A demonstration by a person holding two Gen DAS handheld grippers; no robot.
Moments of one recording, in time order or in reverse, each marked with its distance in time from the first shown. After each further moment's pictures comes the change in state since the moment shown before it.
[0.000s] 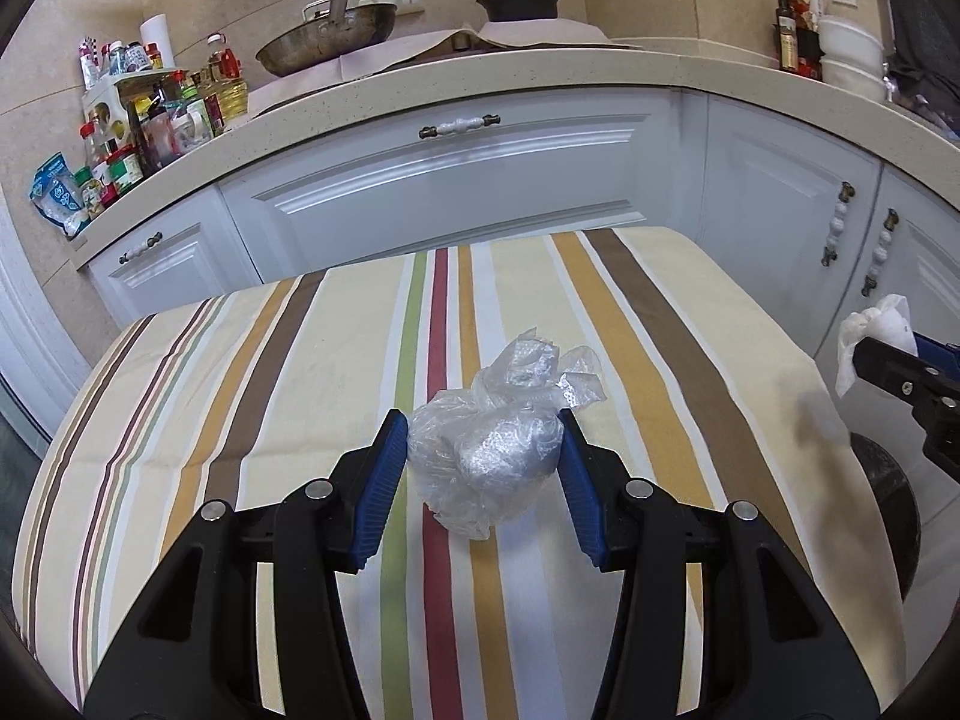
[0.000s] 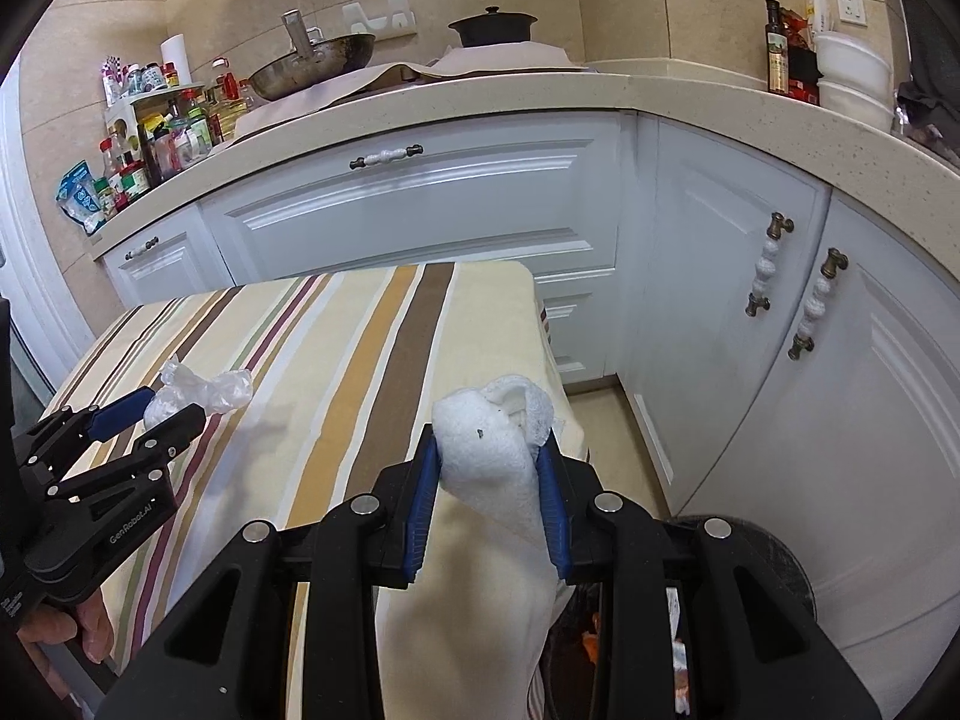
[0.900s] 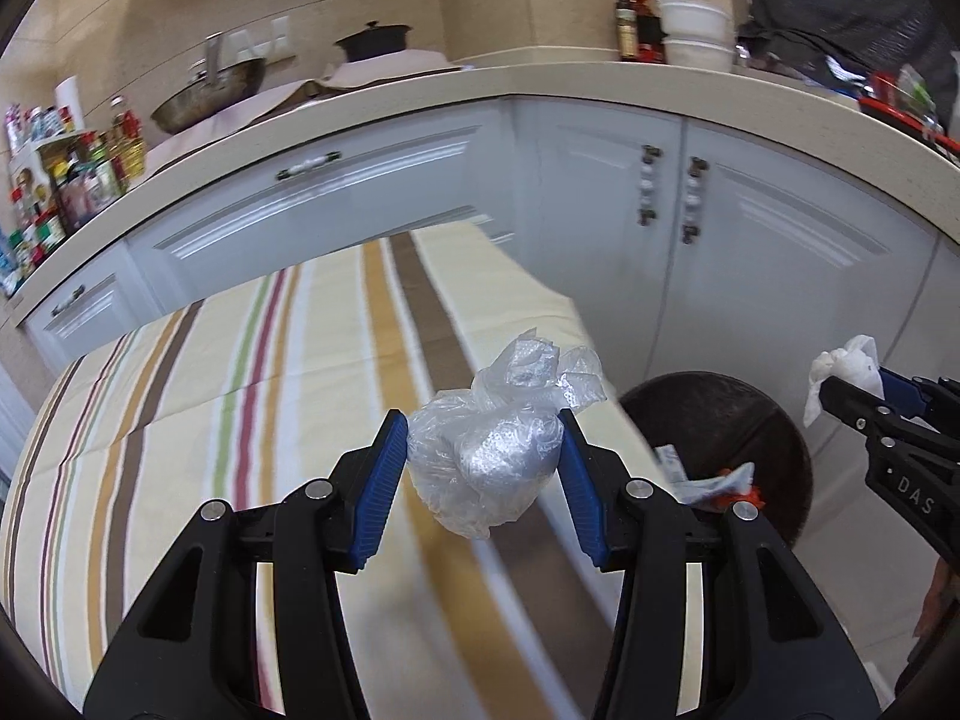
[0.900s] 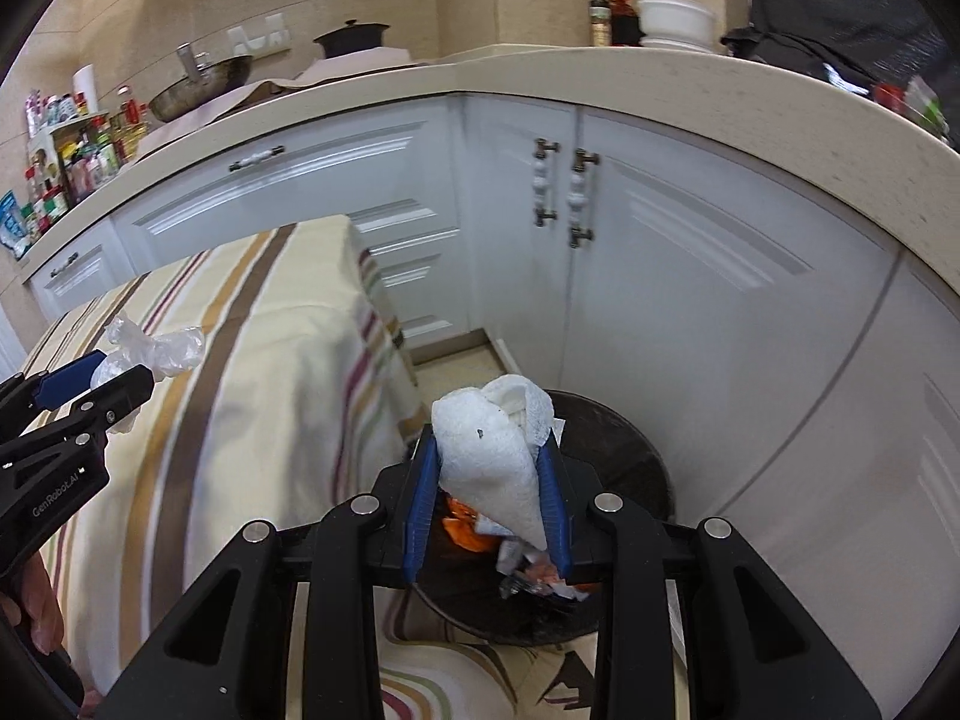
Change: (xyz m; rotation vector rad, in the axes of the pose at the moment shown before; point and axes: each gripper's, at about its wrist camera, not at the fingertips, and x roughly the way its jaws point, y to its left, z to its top) left arm -0.076 -0.105 -0.037 0.156 -0.057 -0.221; right arm -0.098 -0.077 -0.092 0.144 -0.003 -0.263
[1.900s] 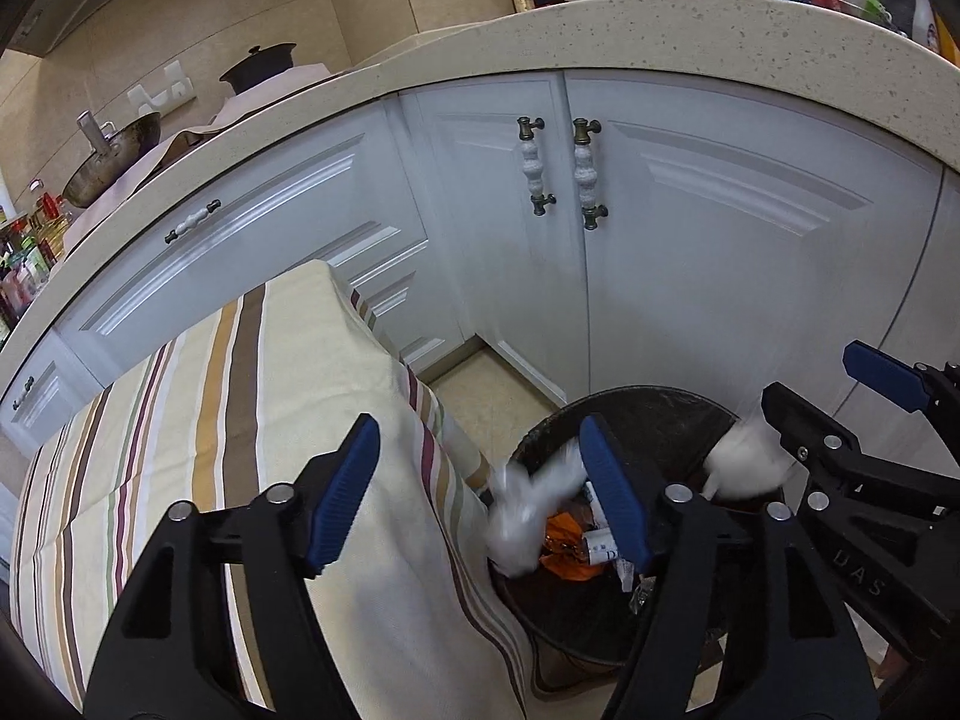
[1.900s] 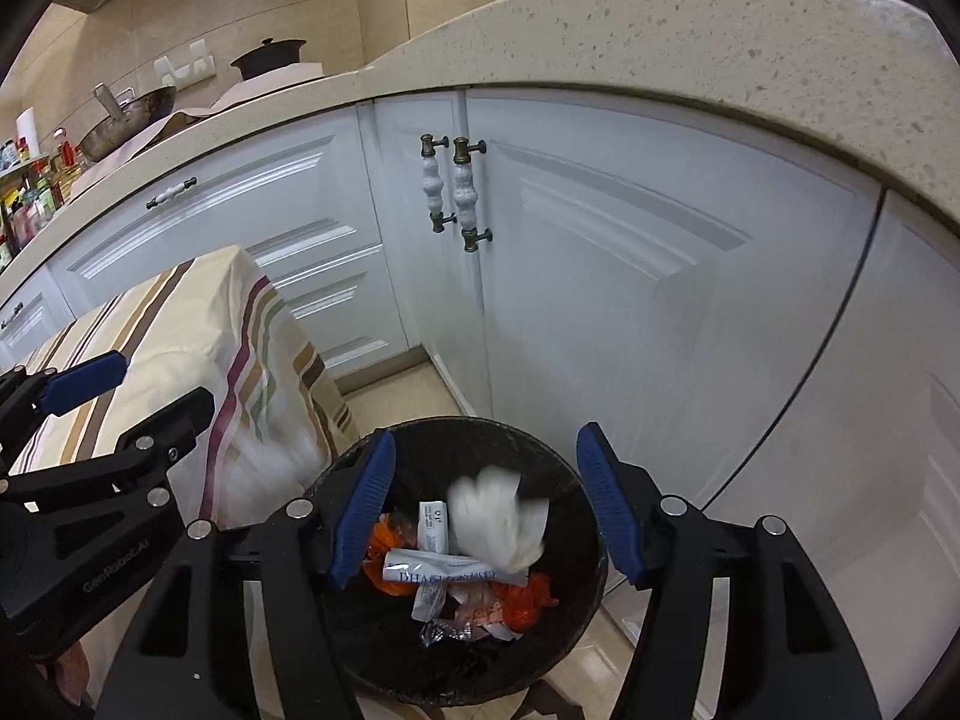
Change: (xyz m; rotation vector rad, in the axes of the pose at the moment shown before) left arm 0.066 -0.114 0.038 0.147 0.028 -0.020; right arm 0.044 -0.069 0.006 0.087 -0.022 -0.070
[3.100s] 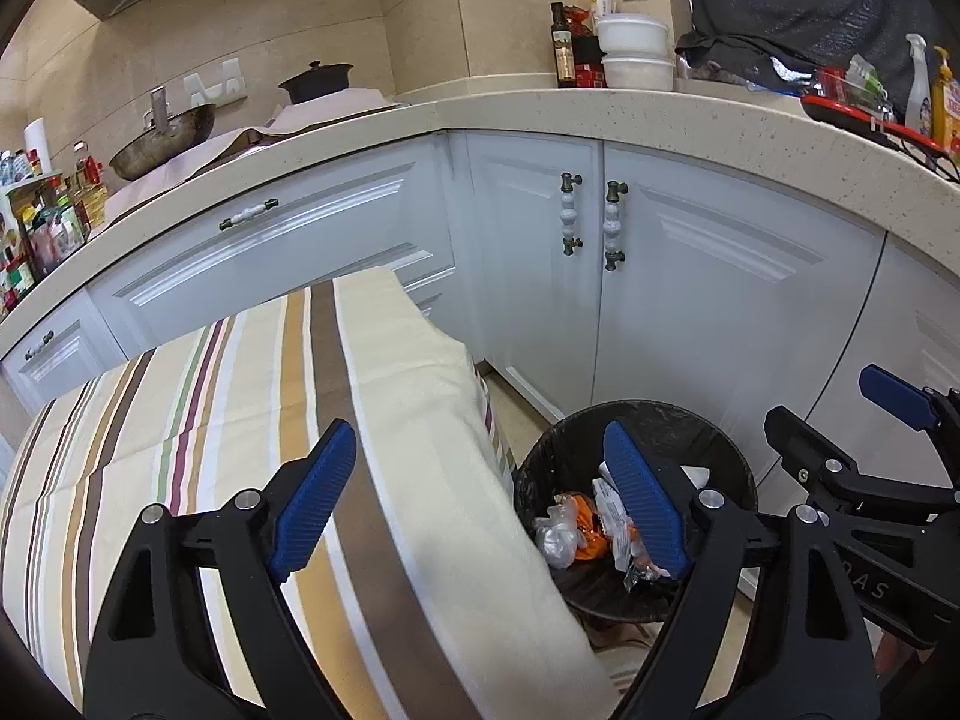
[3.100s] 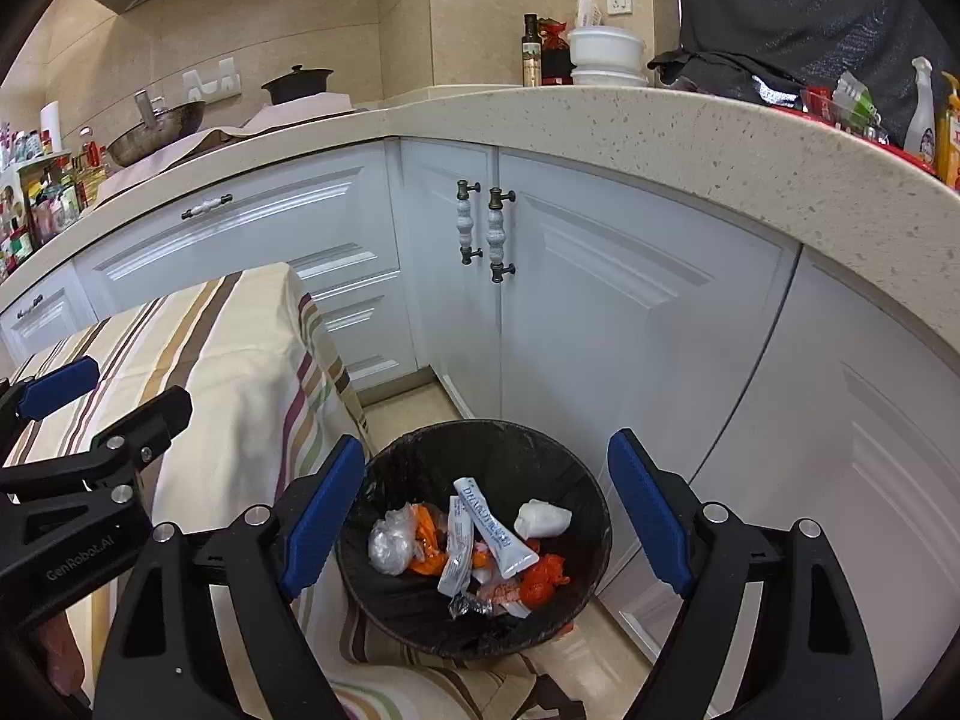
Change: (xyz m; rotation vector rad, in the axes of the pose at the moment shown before) left arm -0.079 0.052 -0.036 -0.111 -0.101 -0.026; right arm -0.074 0.037 -0.017 -0.031 -0.080 -0.029
